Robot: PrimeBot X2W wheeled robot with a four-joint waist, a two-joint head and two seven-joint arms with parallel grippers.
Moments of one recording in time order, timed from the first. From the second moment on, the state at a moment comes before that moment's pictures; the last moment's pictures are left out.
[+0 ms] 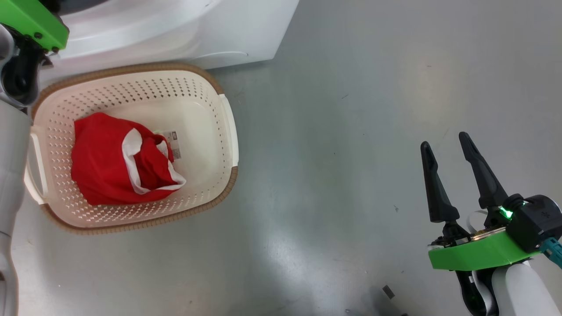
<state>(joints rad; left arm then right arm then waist) -1.35 0.30 -0.40 1.09 -0.84 -0.12 -0.05 -0.15 -0.04 0.01 0.01 0.24 0.13 -0.26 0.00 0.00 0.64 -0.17</state>
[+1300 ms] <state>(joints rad) -1.42 0.30 -0.59 1.19 -0.82 -0.13 -0.18 -0.14 -0.04 0.02 0.00 0.28 0.13 -0.26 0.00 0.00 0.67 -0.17</state>
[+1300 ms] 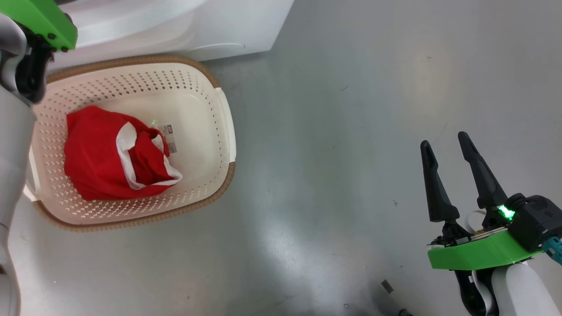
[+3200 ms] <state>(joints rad) -0.57 0.32 -0.26 0.33 -0.46 0.00 -0.25 -0.19 -0.04 0.04 0.08 0.29 0.13 -0.26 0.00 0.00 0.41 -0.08</state>
